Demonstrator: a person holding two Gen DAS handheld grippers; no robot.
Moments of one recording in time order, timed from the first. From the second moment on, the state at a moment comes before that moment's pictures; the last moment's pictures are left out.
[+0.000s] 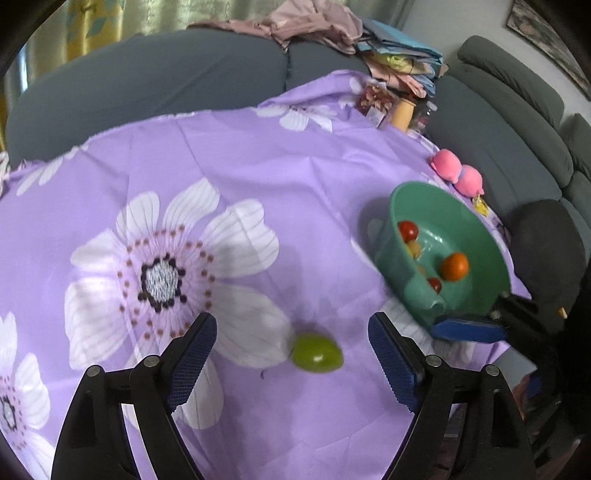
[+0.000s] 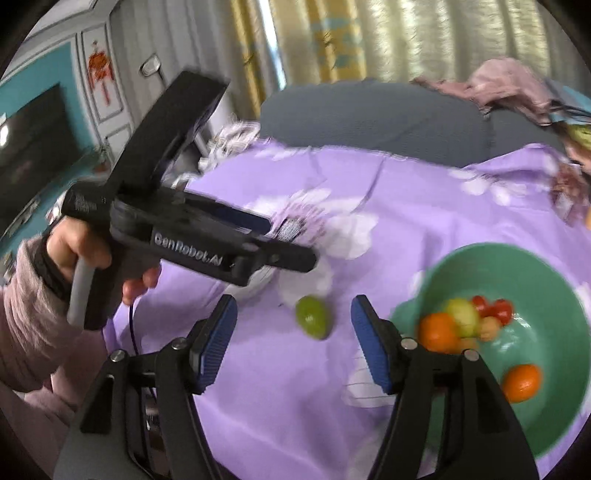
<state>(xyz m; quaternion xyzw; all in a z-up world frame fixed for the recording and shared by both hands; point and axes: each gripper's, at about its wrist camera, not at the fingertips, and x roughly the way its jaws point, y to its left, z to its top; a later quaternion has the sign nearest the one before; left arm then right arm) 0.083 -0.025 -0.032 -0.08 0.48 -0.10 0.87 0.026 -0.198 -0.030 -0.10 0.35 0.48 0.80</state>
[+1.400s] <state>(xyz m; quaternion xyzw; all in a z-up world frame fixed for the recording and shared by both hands) 0.074 -0.029 -0.052 -0.11 0.48 -0.21 0.85 0.033 -0.132 -0.060 -0.22 0.37 0.41 0.80</state>
